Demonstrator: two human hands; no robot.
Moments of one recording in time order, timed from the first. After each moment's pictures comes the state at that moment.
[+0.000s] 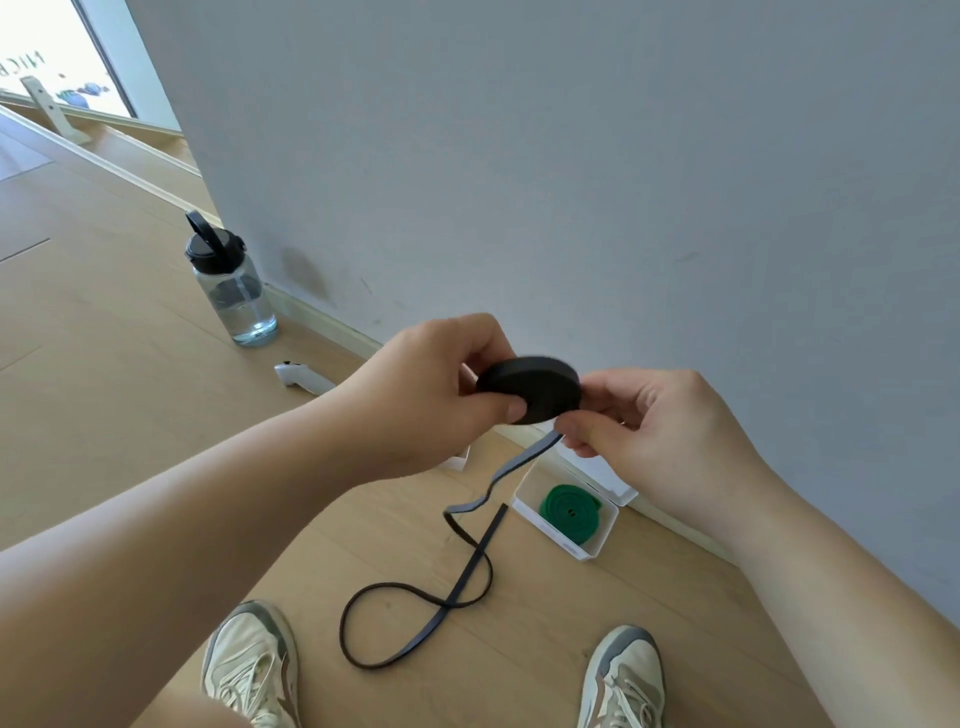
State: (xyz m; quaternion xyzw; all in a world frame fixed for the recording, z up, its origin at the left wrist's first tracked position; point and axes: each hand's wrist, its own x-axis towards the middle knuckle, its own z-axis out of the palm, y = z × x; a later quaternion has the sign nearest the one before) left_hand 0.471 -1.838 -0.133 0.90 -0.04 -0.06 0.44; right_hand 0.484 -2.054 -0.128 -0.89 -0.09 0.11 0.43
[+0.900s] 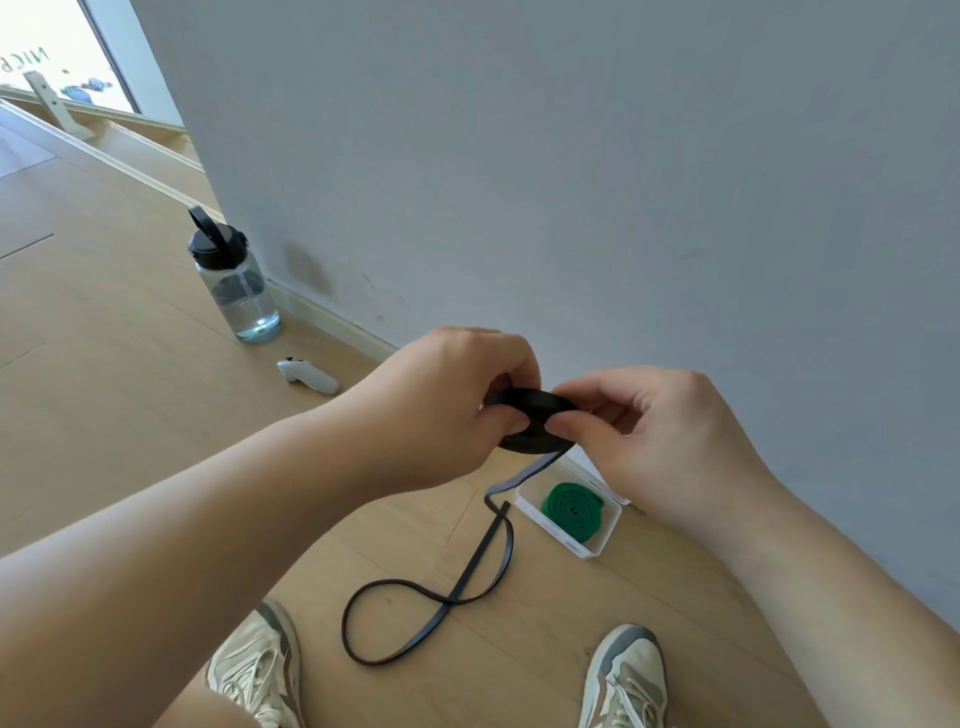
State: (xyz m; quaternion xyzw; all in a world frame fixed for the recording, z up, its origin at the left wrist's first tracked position) left_hand 0.471 -1.844 -0.139 0.93 -0.12 -0.04 0.34; right_hand 0.482 -2.051 -0.135 -0.91 -0.13 0.06 0.39
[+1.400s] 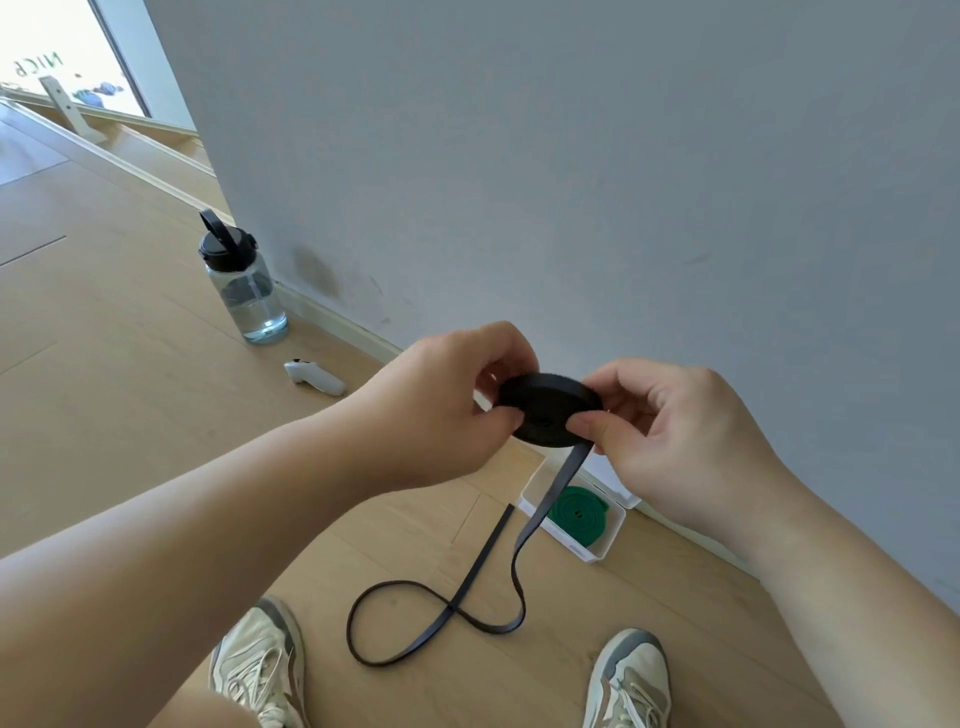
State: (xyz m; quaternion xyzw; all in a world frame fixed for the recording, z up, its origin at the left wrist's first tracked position) left_hand 0.467 -1.837 -0.142 0.90 -0.10 -0.04 0.42; right_hand 0.484 -2.054 -0.130 -0.91 -0.14 0.05 0.38
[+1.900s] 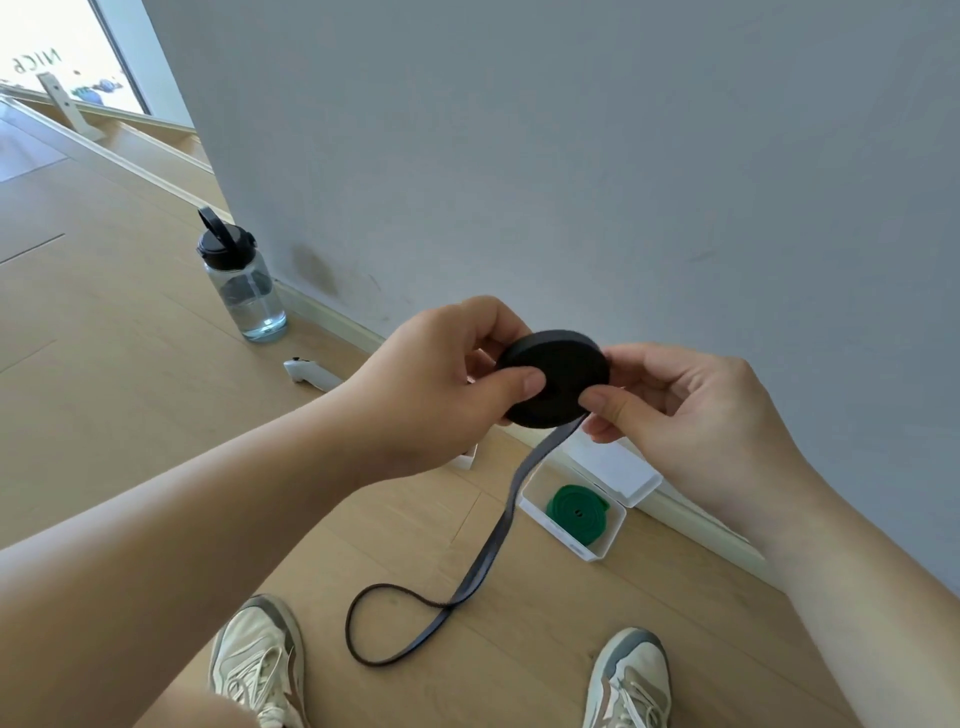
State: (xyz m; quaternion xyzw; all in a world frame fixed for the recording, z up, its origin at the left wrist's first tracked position) left_hand 0.468 -1.838 -0.132 0.85 -0.04 -0.04 0.53; right_hand 0.486 -2.055 -0.123 -0.85 -0.09 0.07 0.51
